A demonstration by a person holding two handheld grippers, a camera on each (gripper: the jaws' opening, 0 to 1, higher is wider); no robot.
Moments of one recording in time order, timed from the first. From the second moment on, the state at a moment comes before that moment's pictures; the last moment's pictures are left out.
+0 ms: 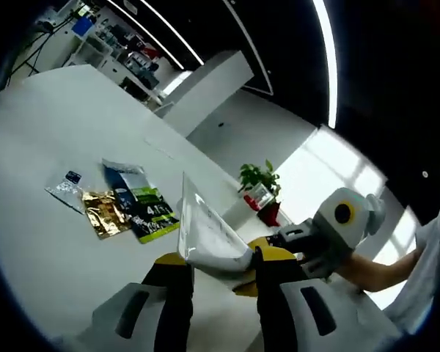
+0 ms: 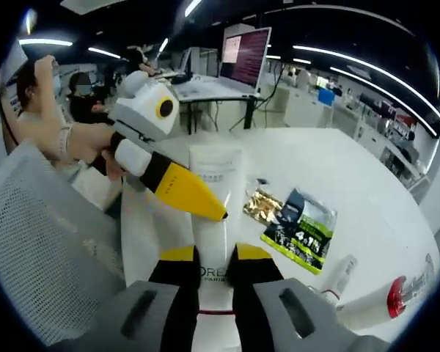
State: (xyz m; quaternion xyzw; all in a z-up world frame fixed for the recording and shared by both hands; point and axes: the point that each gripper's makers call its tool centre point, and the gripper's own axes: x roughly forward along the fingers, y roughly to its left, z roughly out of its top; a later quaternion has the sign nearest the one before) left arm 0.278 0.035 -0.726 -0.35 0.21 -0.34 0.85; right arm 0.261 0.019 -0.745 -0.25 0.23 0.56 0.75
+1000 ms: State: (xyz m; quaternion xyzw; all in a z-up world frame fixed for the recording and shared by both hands) left arm 0.278 0.007 -0.702 -0.36 0.25 -0.37 0.82; right arm 0.264 0.000 -0.725 -0.24 0.23 0.53 0.78
